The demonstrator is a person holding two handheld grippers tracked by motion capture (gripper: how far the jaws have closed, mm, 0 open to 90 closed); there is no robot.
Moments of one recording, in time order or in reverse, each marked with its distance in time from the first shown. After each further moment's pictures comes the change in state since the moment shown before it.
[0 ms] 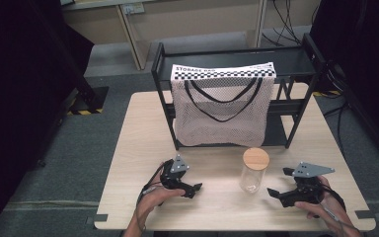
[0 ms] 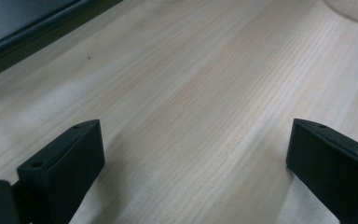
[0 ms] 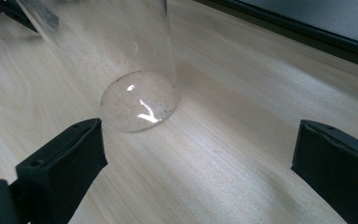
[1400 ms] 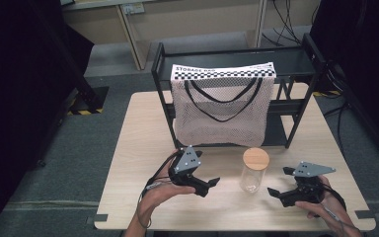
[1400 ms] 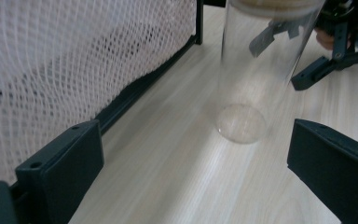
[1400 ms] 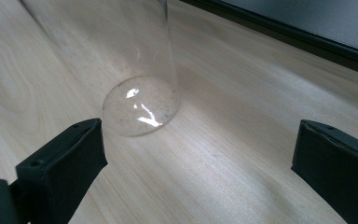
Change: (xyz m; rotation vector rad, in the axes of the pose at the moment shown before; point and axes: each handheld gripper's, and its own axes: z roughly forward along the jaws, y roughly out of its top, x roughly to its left) left arm -0.047 0.080 -0.049 -0.235 -0.098 0.177; right arm 0.000 0.002 -0.003 -0.011 0.001 -0.003
